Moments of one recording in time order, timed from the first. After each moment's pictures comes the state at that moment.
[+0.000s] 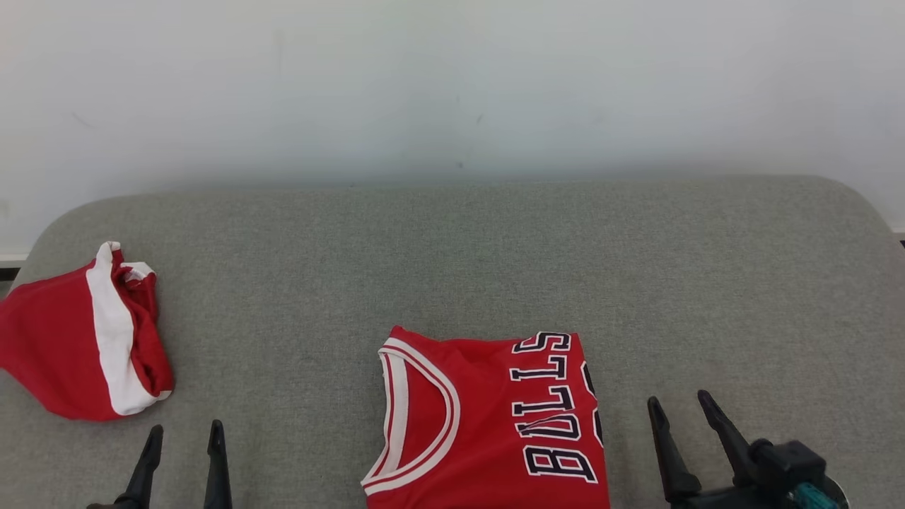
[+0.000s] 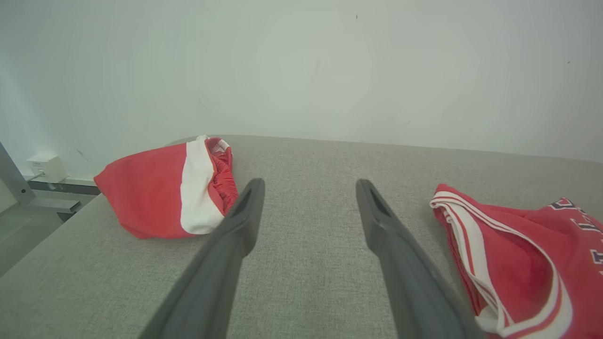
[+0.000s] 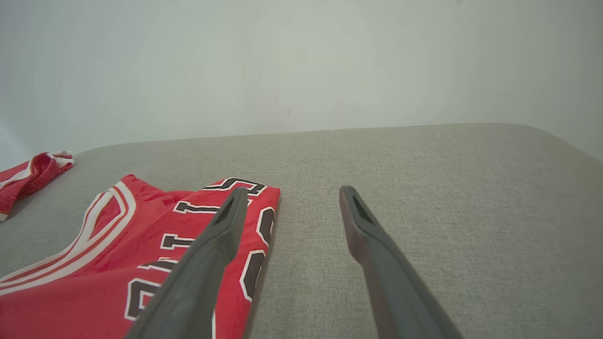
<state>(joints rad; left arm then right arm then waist) 0.06 0.06 0.13 0.14 -0.10 -0.11 -0.26 0.00 -0.15 0.14 0.26 0.26 0.13 -0.24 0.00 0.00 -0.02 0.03</state>
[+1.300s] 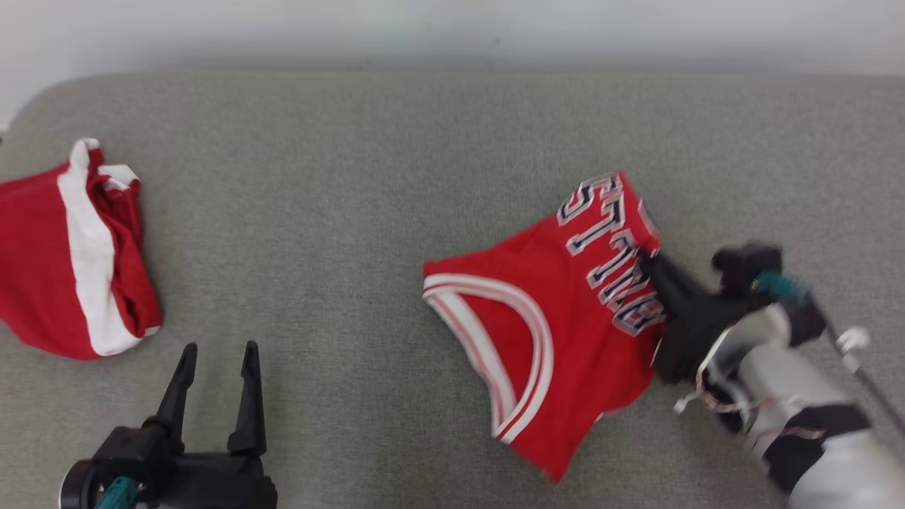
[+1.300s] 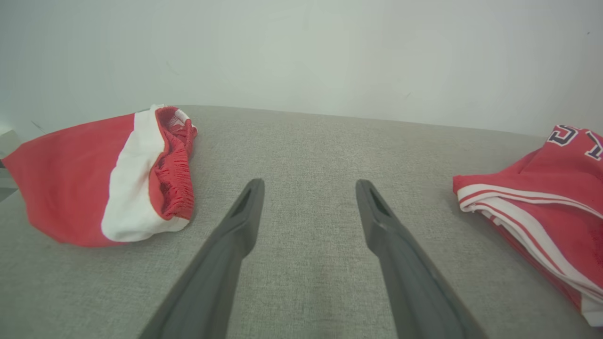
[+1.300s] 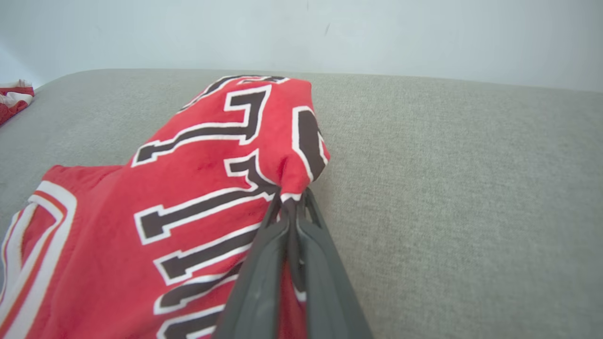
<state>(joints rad) -0.10 0.05 0.05 0.16 -0.13 -0.11 -0.26 -0.64 -0.28 0.52 0.78 0.56 0.13 -0.14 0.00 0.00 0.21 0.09</state>
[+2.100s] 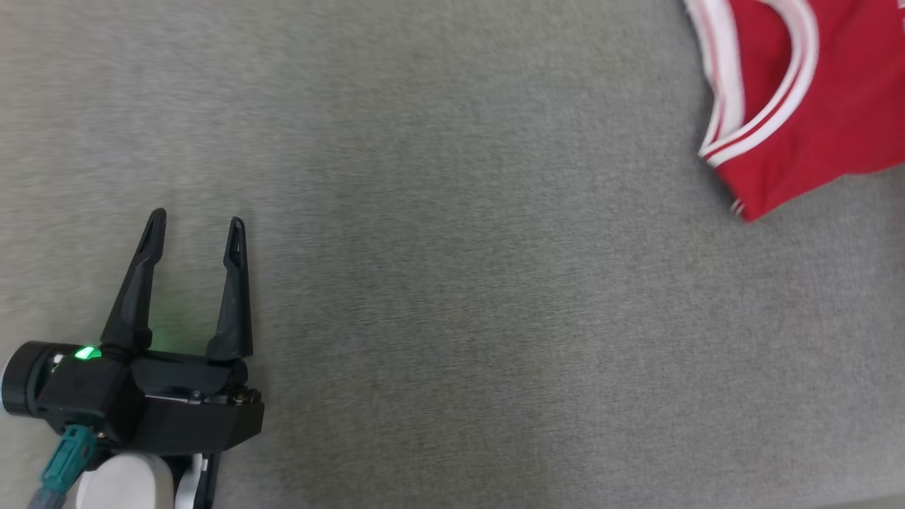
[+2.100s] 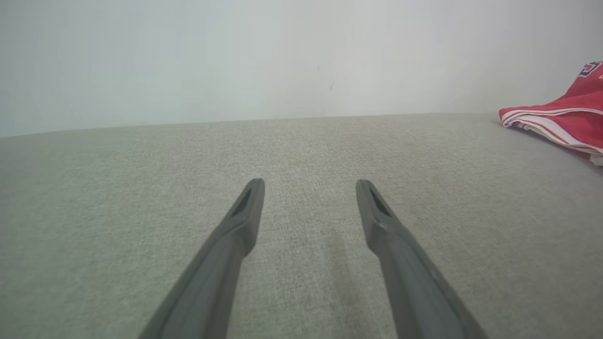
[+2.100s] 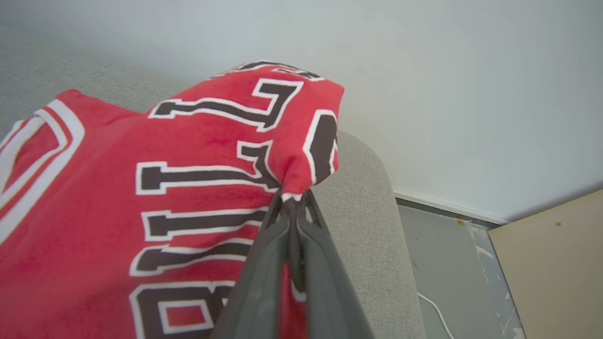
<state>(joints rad) -0.25 0.09 0.02 -0.08 -0.07 -0.12 -0.26 -1.09 -0.84 0.65 0.69 0.67 0.13 0.00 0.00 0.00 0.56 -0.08</state>
